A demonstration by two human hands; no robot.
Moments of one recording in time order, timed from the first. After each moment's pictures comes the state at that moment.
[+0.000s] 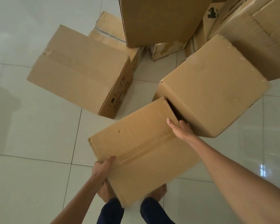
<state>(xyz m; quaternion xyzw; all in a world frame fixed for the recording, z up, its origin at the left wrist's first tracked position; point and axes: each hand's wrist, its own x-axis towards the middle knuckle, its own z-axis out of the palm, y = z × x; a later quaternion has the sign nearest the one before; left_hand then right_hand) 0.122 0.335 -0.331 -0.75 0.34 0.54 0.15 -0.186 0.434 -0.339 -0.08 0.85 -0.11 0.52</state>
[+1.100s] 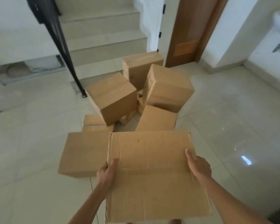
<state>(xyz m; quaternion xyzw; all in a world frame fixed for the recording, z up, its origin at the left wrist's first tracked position) 0.132 0.268 0.071 -0.49 0.62 0.61 0.07 -0.012 0.556 0.067 0.21 0.92 -0.22 0.24</state>
